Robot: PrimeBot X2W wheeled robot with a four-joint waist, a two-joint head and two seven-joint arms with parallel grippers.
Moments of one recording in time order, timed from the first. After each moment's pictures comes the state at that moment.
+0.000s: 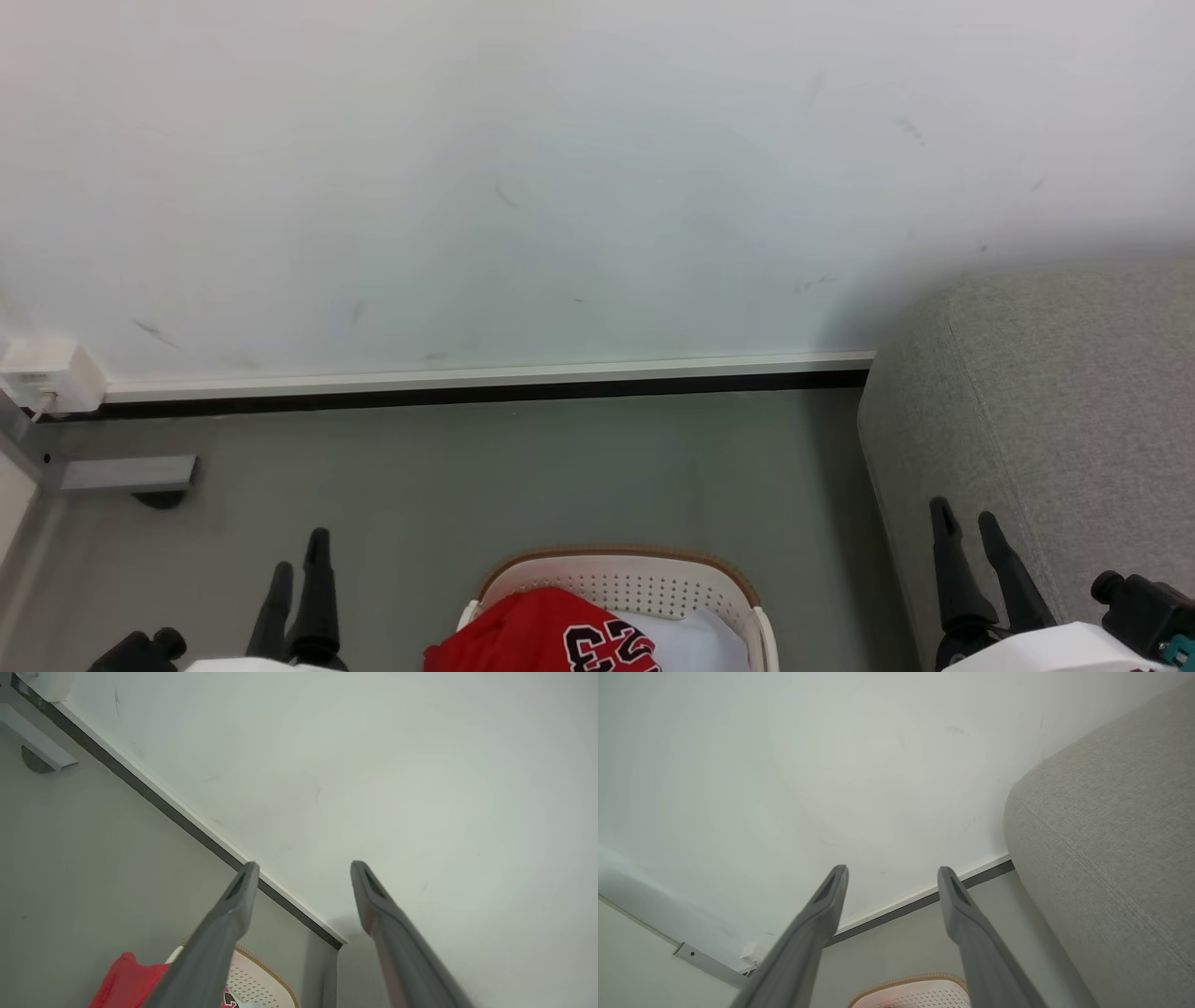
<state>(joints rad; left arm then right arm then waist) -0.02 0.03 0.06 0.19 -0.85 -0.06 -0.09 -0.08 -0.03 0.08 0.24 0.73 0.13 -0.09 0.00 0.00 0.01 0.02</state>
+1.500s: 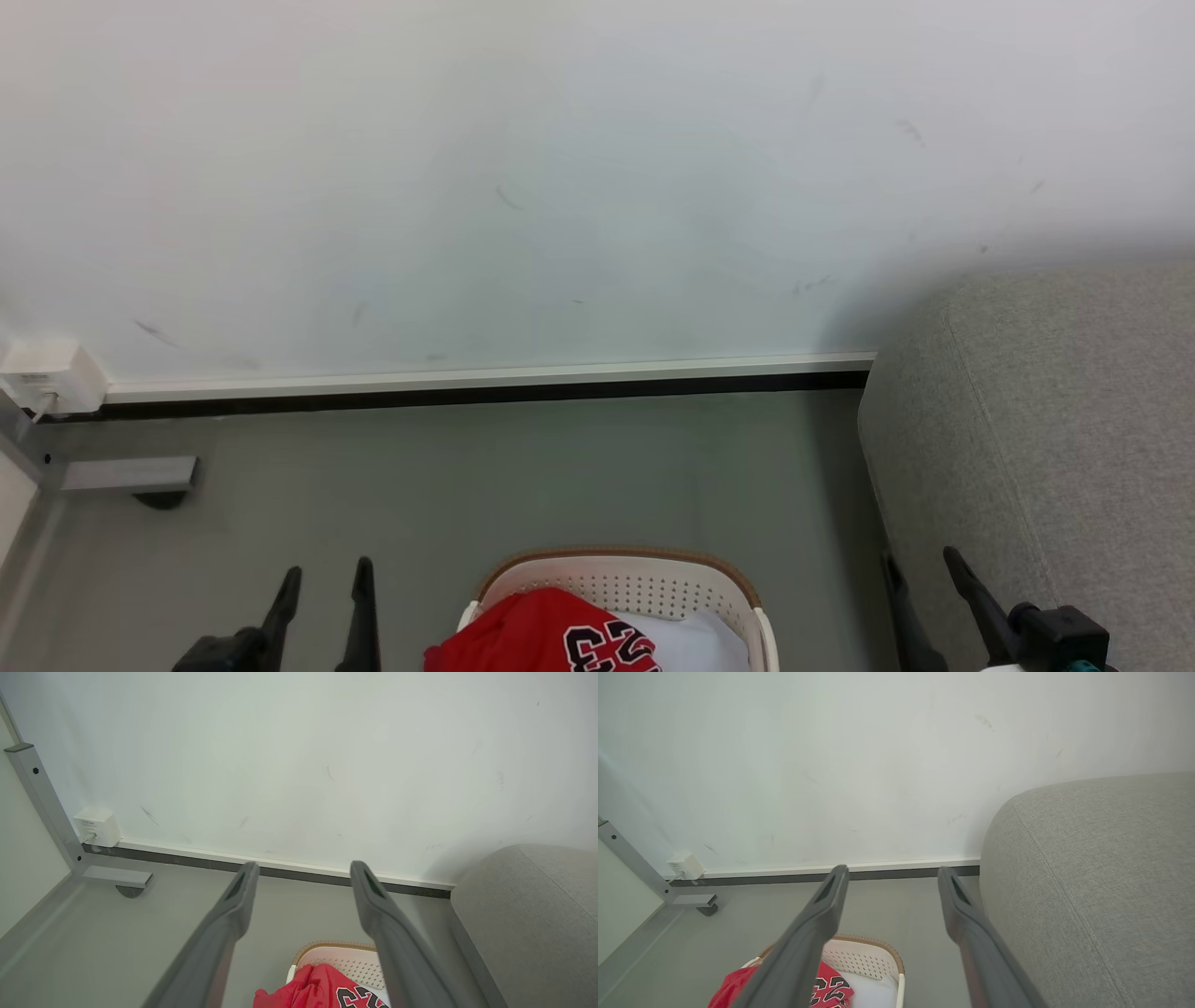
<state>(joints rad) 0.02 0.07 -0.03 0.21 -0.24 0.00 -0.21 -0.09 -0.04 0.14 0.40 0.32 0.13 -0.21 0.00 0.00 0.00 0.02</state>
